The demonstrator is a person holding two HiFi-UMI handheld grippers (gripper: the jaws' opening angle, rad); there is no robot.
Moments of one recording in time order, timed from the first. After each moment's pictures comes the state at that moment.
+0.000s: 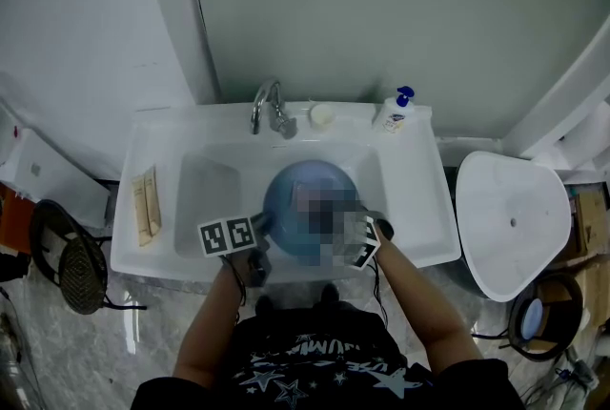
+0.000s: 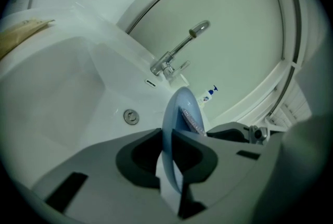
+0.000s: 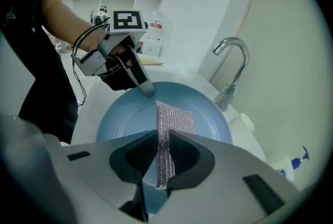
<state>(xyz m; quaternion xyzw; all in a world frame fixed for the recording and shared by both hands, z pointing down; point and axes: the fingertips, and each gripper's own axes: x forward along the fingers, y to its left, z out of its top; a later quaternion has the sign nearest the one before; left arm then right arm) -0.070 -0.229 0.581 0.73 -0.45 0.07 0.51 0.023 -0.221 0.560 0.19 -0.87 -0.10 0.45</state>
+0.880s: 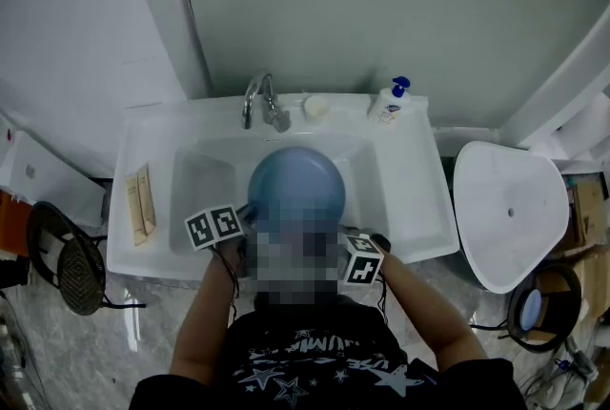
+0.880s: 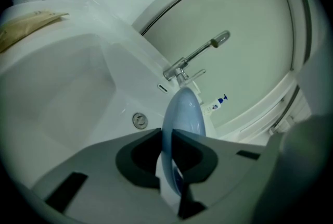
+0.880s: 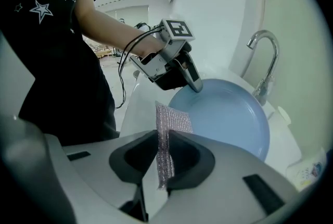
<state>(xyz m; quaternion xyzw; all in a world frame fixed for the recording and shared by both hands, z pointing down) -0.095 -0.246 0.596 0.70 -0.47 0.04 0.53 0.016 -0.133 0.585 0.05 -0.89 -0.04 0.44</state>
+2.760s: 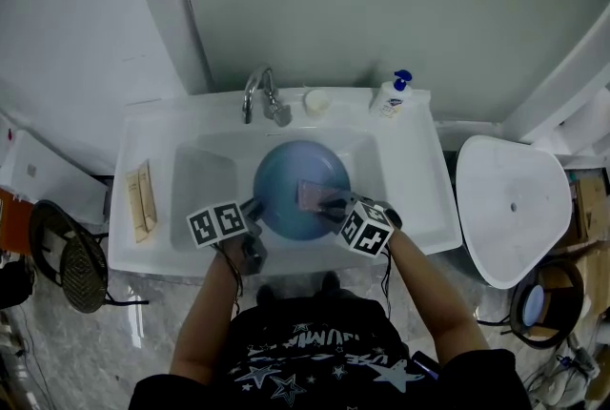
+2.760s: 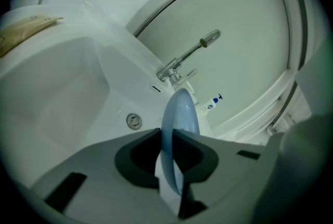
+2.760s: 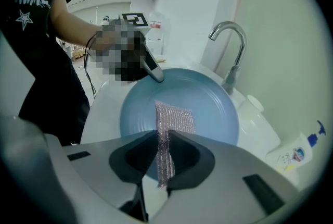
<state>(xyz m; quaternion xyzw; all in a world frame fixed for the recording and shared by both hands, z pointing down) -0.083 -0.244 0.579 0.71 -0.47 0.04 0.52 0.049 -0.208 0.579 0.16 -0.88 -0.03 0.45</state>
